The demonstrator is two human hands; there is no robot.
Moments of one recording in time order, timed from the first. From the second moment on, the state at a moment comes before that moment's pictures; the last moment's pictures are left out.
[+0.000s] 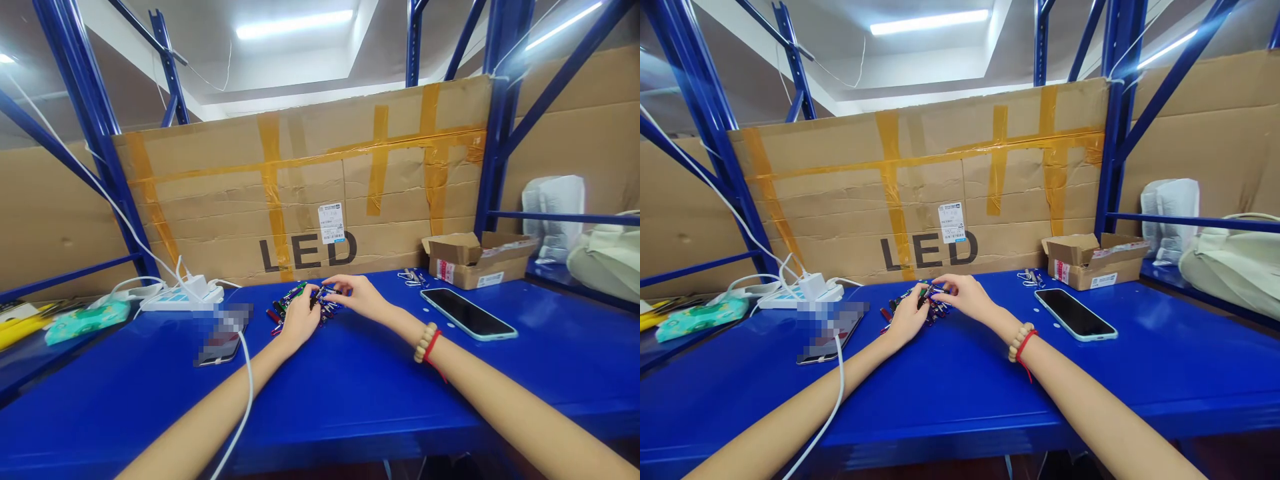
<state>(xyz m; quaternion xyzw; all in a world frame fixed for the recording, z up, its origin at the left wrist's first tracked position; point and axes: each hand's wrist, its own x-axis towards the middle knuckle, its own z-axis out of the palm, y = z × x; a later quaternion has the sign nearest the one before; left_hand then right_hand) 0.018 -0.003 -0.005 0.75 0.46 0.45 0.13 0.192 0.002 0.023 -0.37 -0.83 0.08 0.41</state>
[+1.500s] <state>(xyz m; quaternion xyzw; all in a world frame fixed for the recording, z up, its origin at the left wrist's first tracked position) 0.015 0.016 -0.007 0.54 0.46 0.61 0.35 0.175 0.008 -0.009 -0.44 -0.80 0.07 0.41</state>
